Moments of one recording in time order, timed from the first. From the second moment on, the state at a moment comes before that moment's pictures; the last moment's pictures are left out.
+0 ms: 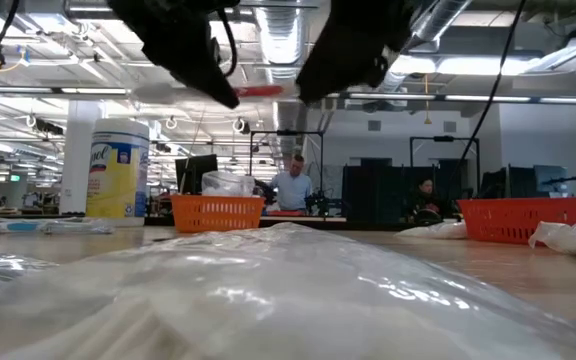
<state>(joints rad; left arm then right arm) -0.26 1.44 0.97 -0.37 -0.31 -0.15 0.36 1.74 1.25 -0.35 0.28 0.35</state>
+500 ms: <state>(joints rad) -0.63 1.05 0.71 -0.41 -0.52 -0.60 0.45 1.70 1.24 -0.36 0.31 0.30</state>
